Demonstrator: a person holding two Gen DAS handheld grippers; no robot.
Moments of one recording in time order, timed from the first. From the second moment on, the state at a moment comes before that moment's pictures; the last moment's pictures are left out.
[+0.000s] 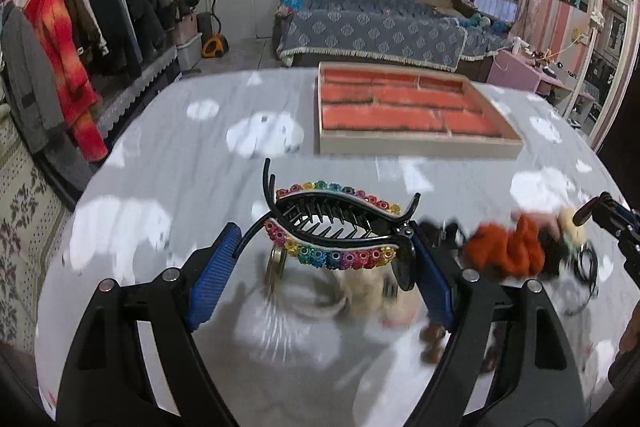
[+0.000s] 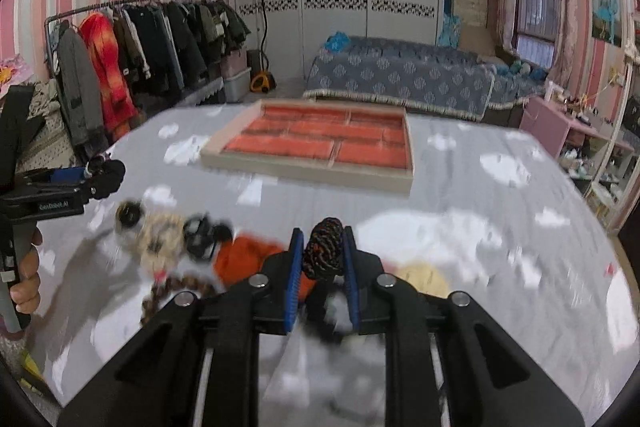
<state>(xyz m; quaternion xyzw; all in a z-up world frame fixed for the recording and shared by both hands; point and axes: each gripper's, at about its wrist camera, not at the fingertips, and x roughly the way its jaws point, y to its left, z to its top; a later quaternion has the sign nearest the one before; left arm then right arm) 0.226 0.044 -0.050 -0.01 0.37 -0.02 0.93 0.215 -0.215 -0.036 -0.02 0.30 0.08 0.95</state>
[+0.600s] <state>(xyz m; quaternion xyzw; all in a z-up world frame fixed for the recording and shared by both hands) 0.431 -0.003 -0.033 0.00 0.37 -0.04 0.93 0.450 -0.202 -0.022 -0.02 0.32 0.04 0.95</state>
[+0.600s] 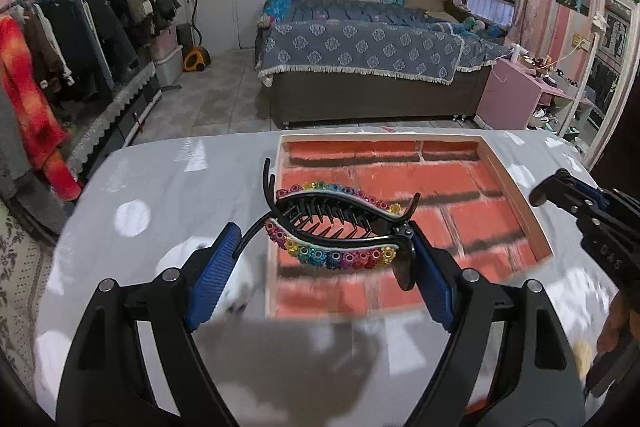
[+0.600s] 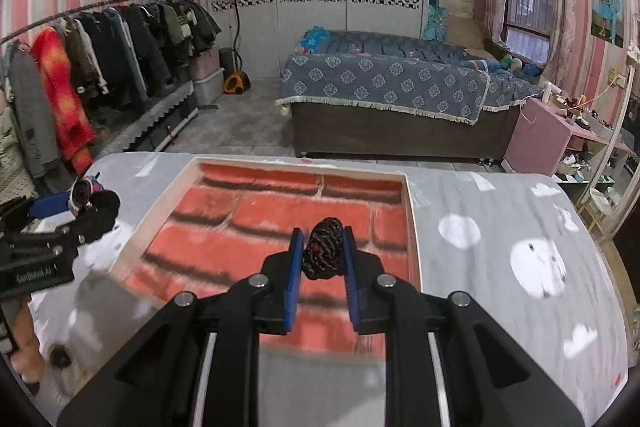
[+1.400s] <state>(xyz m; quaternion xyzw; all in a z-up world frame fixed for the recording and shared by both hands) 0.599 -0.044 -0.113 0.02 0.50 -0.04 0.87 0.605 -0.224 -0.114 0.00 0.46 0.00 0.89</state>
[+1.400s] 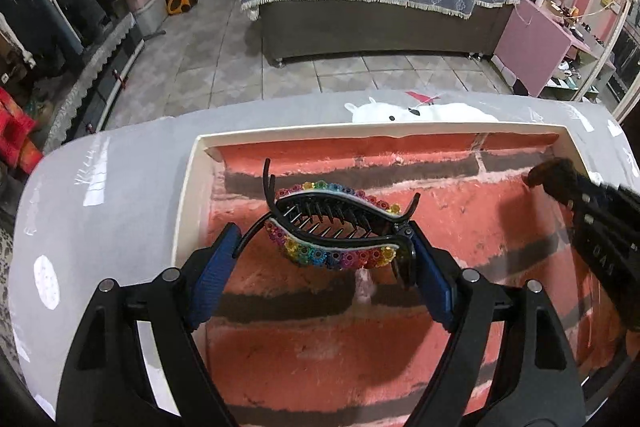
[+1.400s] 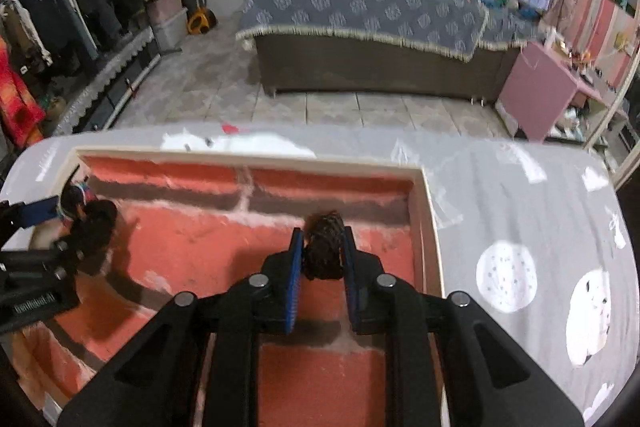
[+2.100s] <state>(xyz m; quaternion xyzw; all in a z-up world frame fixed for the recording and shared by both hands) 0.601 -0.038 -0.111 0.01 0.53 -0.04 0.85 0.597 -0.227 -0.100 -0.01 0.49 0.01 0.87</state>
